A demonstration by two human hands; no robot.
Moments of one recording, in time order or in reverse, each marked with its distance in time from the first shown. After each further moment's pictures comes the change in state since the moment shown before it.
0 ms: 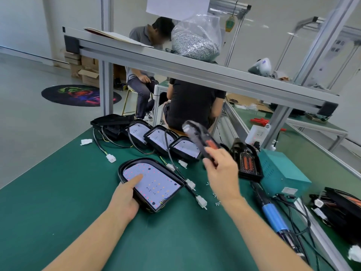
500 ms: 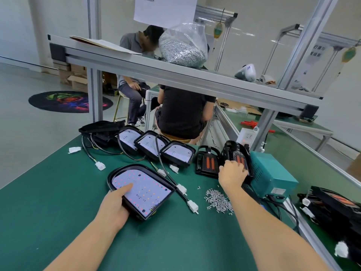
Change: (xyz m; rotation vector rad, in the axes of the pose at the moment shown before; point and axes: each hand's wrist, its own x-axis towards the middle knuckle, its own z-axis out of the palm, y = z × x) left_hand -0.005 0.001 0.002 0.047 -0.024 0.016; right_hand 0.030 0.109 0.007 -0.830 -0.332 0.550
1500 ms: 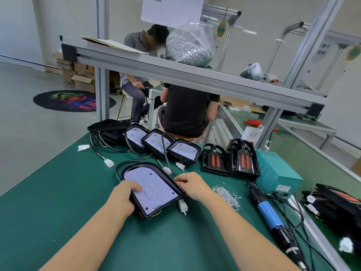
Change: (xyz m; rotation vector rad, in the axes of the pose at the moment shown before) left_hand 0.007 0.015 0.001 0.166 0.100 -0.119; right_hand -0.092 -0.081 -0.016 0.654 -0.610 -0.390
